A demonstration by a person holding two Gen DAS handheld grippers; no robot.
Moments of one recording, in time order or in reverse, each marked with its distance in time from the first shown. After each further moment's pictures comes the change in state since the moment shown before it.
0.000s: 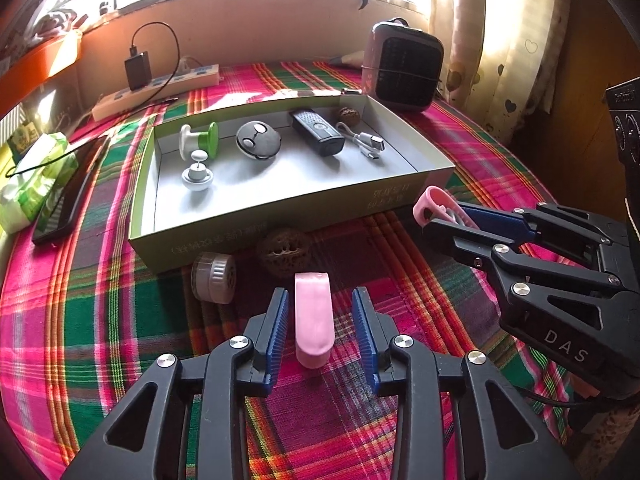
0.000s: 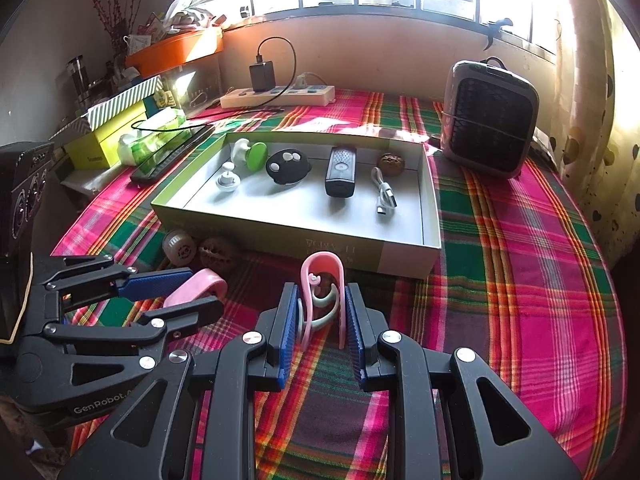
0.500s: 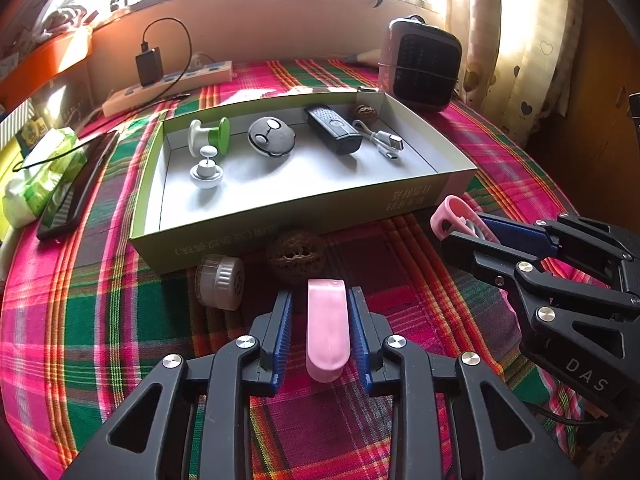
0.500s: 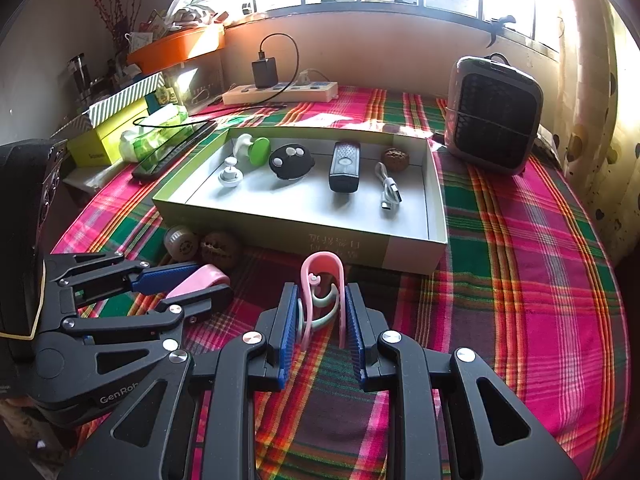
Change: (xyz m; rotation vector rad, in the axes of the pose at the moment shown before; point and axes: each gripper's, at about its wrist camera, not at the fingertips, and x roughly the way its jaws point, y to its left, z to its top) left arm 0.009 0.001 0.002 -0.019 -0.005 0.055; right arm 0.003 0.001 -0.002 -0.003 0.010 0.009
